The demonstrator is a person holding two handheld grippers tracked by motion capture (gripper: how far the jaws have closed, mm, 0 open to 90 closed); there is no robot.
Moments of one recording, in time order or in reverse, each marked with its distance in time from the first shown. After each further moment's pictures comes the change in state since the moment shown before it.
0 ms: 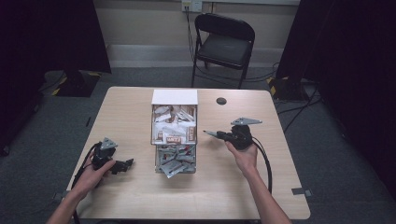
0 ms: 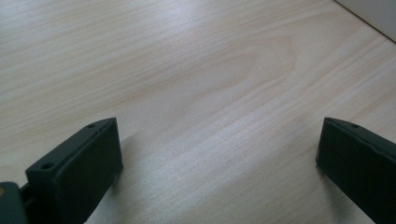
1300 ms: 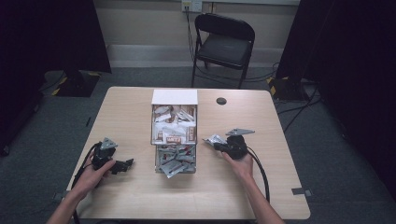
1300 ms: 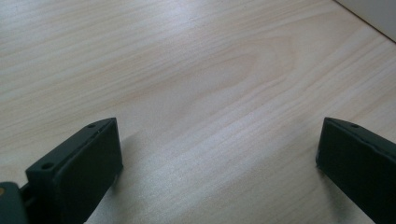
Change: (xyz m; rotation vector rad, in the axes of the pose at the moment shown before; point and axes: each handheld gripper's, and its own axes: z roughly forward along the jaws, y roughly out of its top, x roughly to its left) left arm 0.000 0.000 0.000 0.000 -0.001 -0.001; right arm 0.001 -0.039 0.023 0.078 0.027 0.010
